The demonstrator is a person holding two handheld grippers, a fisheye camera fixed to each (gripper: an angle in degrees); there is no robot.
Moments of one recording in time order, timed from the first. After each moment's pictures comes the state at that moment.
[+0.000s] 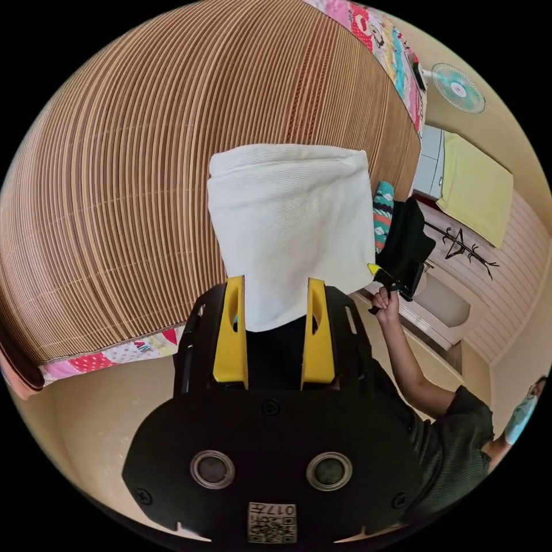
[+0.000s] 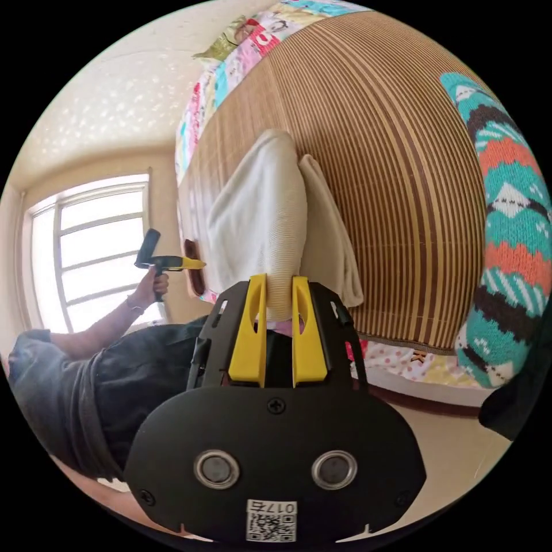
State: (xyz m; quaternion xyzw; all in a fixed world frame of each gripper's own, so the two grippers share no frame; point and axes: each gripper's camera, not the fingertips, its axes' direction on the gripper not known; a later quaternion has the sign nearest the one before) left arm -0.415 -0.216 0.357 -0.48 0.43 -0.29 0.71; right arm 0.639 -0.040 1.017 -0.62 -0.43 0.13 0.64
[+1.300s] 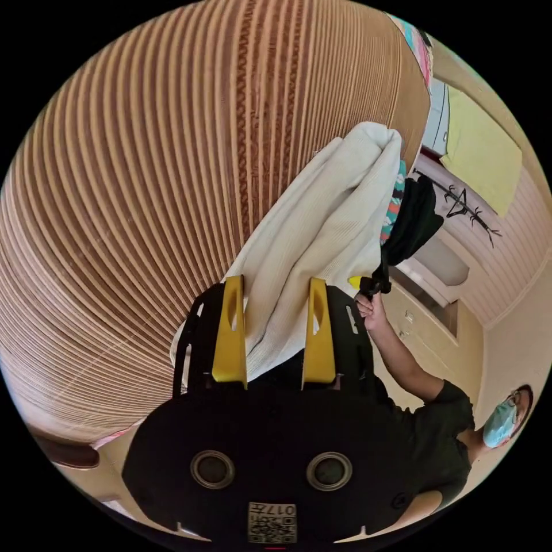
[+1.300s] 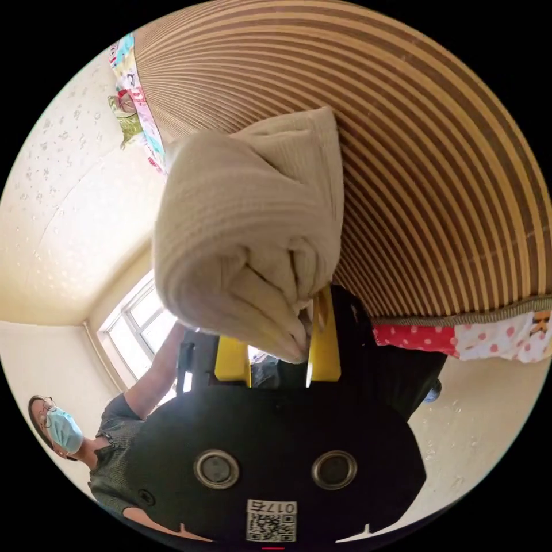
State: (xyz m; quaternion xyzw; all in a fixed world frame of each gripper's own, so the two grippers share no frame) left arm -0.359 -0.264 0.555 -0.55 0.51 -0.23 0.62; right arm 0.689 -0.010 1.133 -0.68 -0.34 0.40 0.52
